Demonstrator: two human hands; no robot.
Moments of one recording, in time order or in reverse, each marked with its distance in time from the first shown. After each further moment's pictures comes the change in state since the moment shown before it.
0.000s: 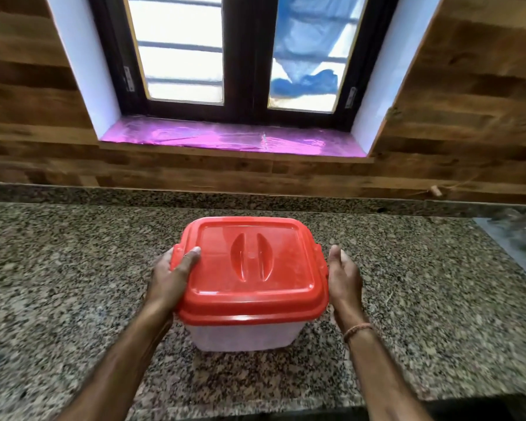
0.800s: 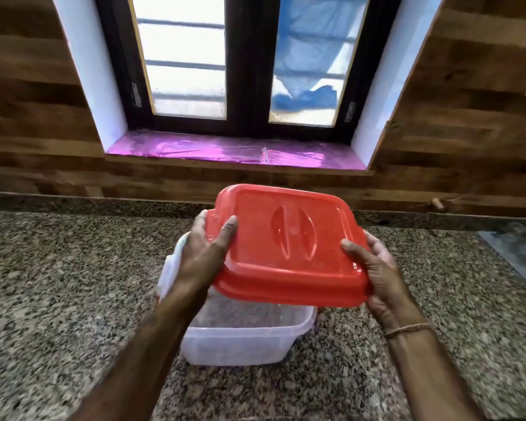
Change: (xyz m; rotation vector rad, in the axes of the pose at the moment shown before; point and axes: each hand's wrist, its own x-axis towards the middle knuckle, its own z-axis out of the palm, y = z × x) left_hand -0.023 0.071 0.061 -0.004 -0.051 0.288; right_hand 0.020 -0.050 -0.070 0.678 -0.266 0.072
